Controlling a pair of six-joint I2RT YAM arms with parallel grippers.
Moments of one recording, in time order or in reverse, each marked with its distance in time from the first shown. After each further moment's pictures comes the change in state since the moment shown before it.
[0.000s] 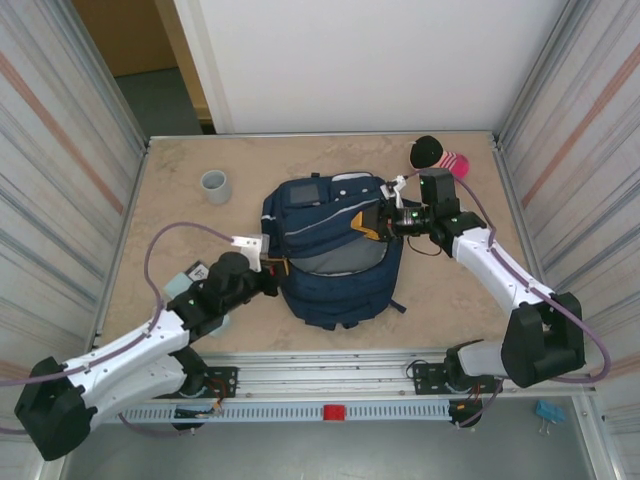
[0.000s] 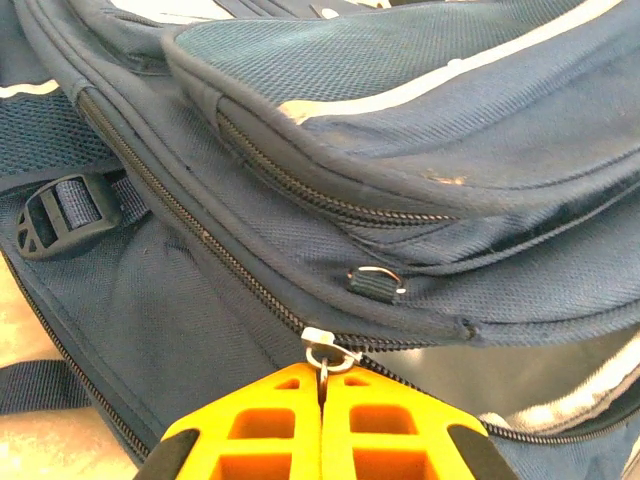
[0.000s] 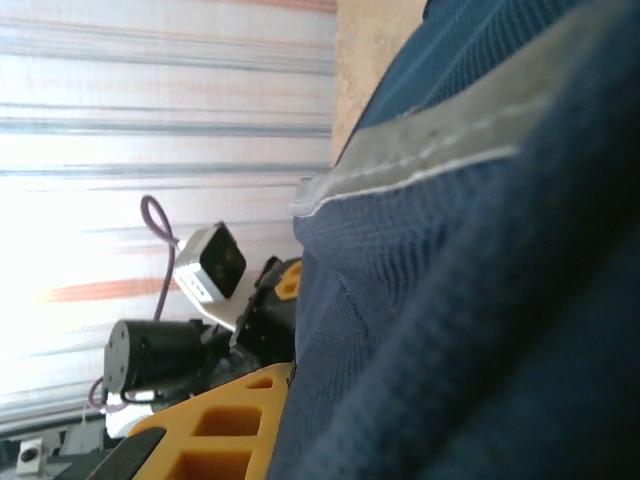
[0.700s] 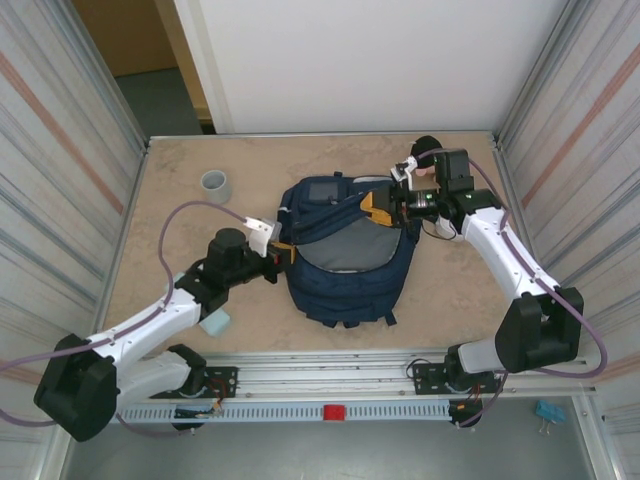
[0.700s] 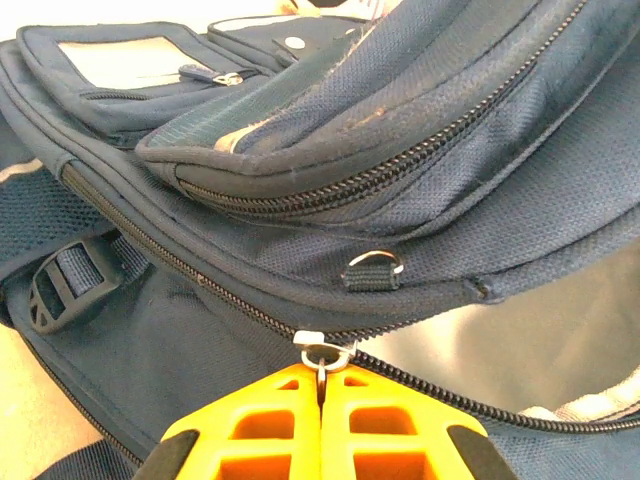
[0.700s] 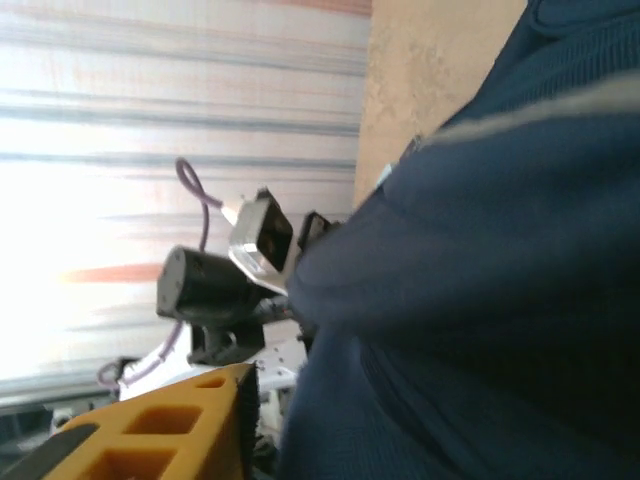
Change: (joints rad) left arm 0.138 0.192 0.077 0.121 0.310 0.309; right arm -0.090 0.060 0.183 -0.190 -0.089 -0.114
